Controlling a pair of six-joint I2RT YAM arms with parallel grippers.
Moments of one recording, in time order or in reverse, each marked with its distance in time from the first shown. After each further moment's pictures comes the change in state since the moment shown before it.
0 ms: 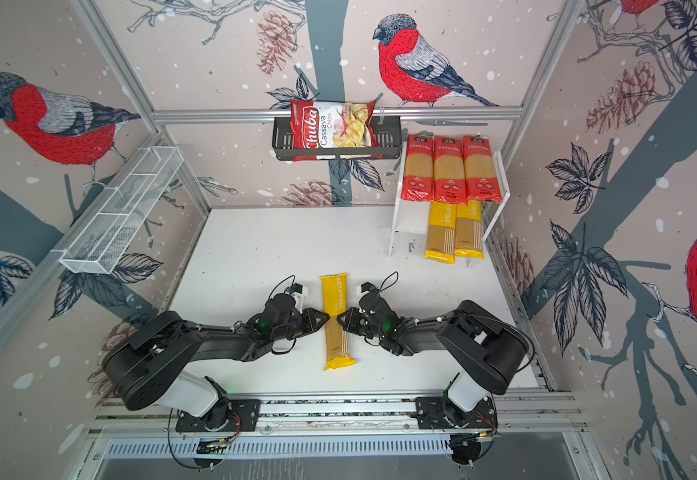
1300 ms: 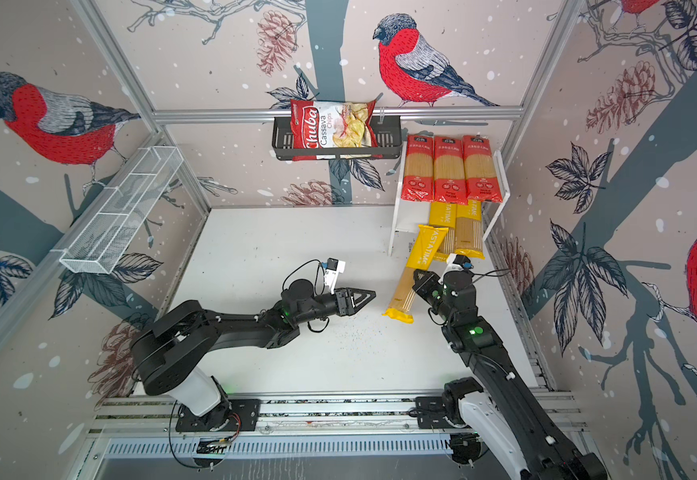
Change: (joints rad) left arm -0.170 0.178 0.296 0.384 0.129 -0.018; right arm -0.613 -0.755 0.084 -0.623 0.087 -0.113
